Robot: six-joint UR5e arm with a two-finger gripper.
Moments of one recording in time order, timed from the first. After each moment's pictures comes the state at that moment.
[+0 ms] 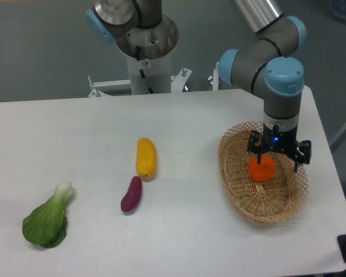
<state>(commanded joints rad) 2.74 -1.98 -1.71 -0.72 1.53 1.18</state>
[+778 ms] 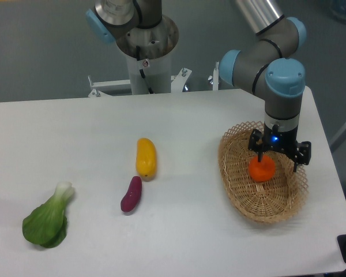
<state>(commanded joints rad) 2.76 -1.98 -1.74 -0.71 1.53 1.31</state>
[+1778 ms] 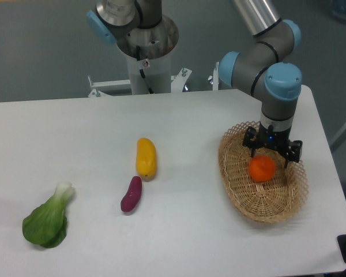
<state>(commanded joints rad) 2.77 -2.00 -1.82 -0.71 1.52 1.25</state>
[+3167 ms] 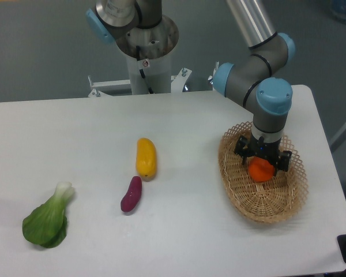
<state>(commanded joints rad) 2.74 -2.05 -1.79 -0.68 1.52 1.26</state>
